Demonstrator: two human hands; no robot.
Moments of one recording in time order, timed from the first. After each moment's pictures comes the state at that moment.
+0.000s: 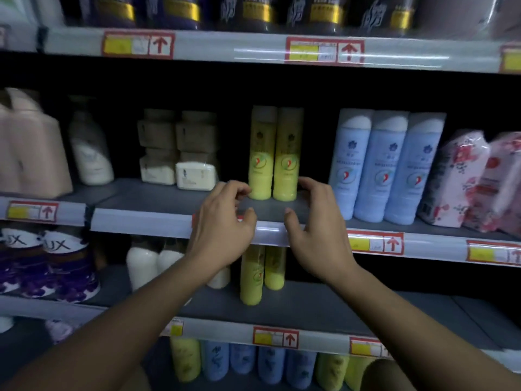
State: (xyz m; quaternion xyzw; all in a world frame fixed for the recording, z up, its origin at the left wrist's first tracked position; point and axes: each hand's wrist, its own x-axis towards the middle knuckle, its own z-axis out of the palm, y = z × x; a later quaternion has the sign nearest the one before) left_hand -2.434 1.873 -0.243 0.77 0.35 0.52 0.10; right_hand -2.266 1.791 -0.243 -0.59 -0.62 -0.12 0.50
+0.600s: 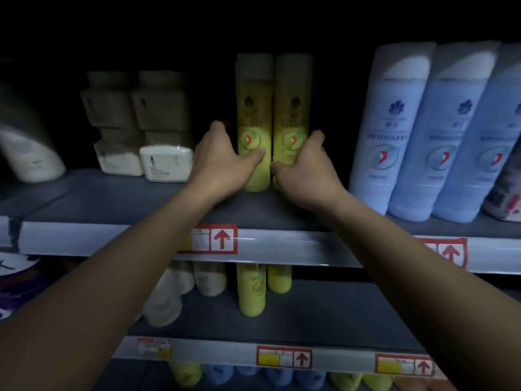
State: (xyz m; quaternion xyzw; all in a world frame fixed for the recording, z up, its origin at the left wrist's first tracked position) left_hand -2.366 2.003 -0.197 0.74 0.47 0.45 0.16; right_hand -2.232 1.924 -0.201 -0.71 -0.51 0.07 0.47
